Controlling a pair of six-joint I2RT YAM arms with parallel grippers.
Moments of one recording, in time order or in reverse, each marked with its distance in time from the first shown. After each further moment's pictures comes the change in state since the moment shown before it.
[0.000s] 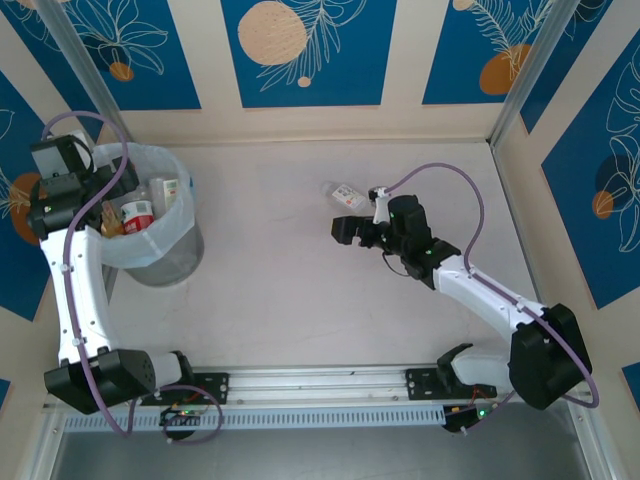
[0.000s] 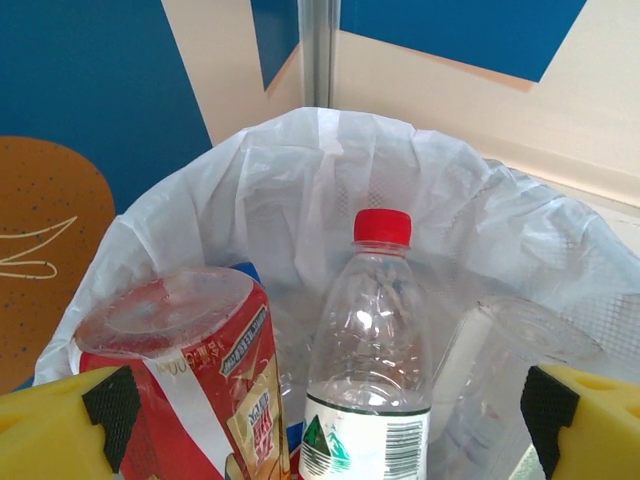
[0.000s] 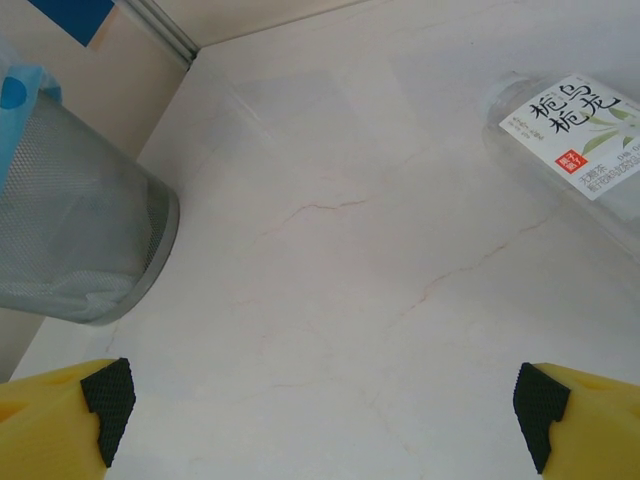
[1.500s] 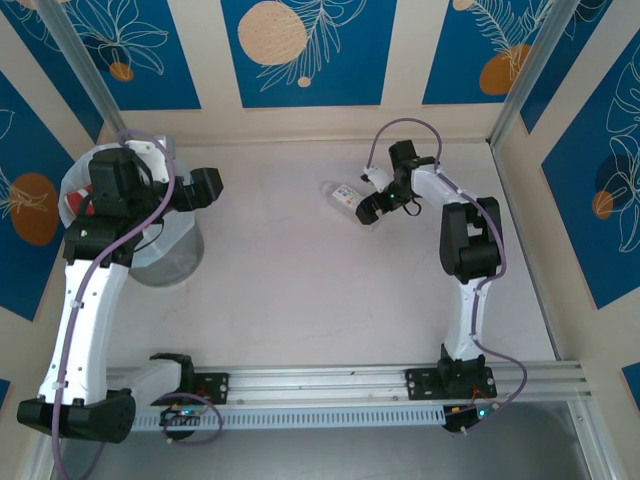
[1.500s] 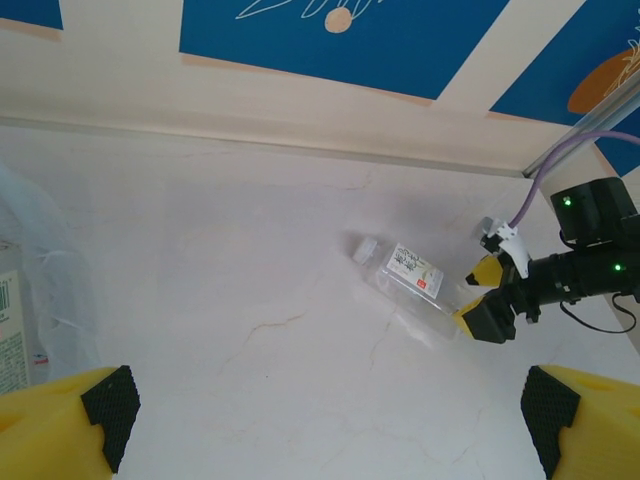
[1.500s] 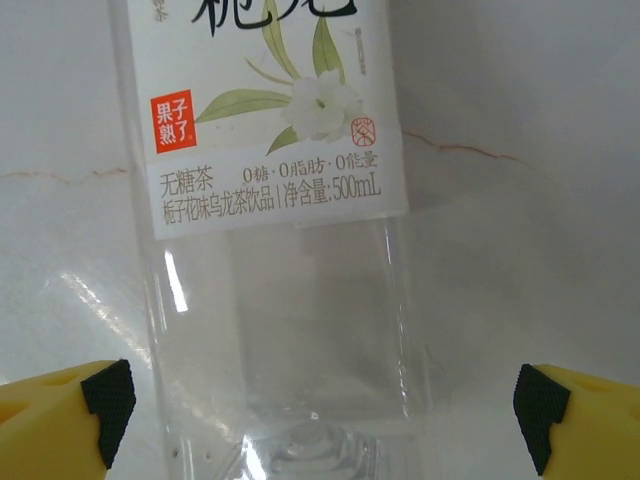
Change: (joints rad) left arm -0.415 -0.161 -0.110 0.055 0.359 -0.201; right arm -0.314 0.880 0.879 -0.770 -0.103 -0.936
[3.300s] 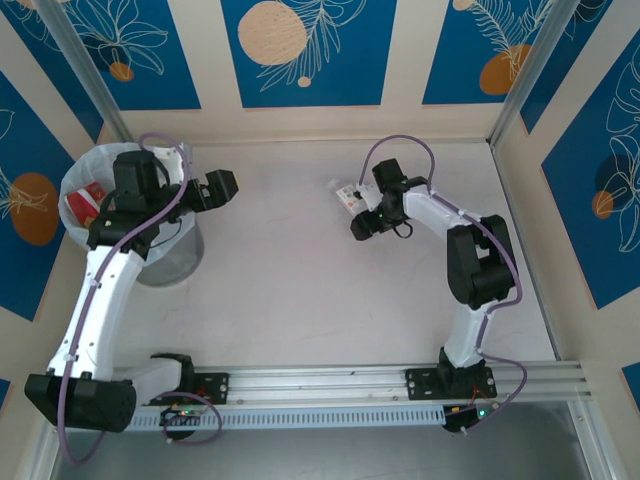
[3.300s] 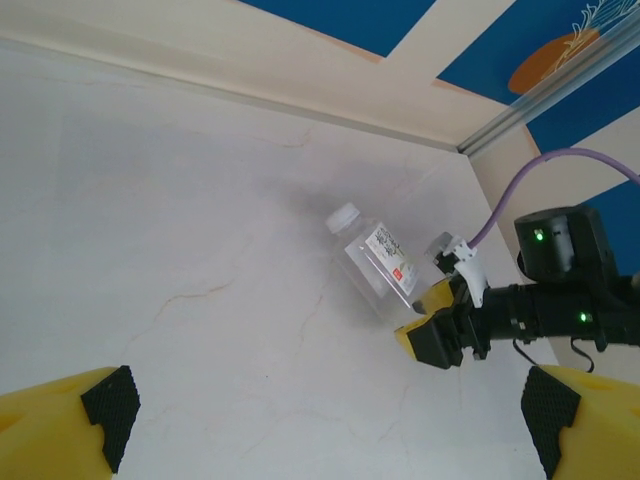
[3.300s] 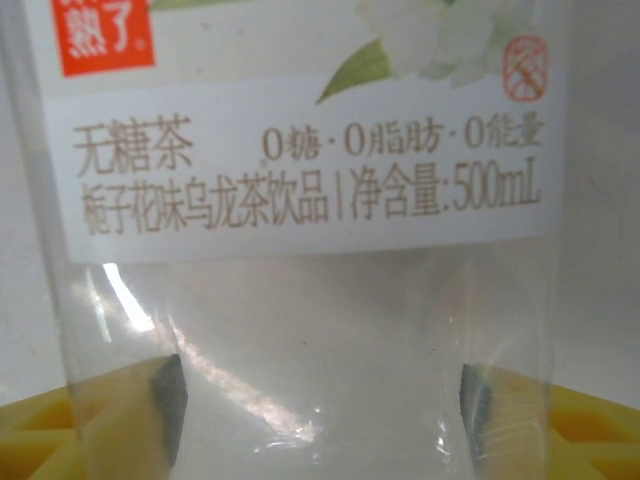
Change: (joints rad) left arm -0.010 0.058 -0.147 0.161 0.166 -0.141; right arm 0.144 -0.265 -0.319 0.090 0.151 0.307
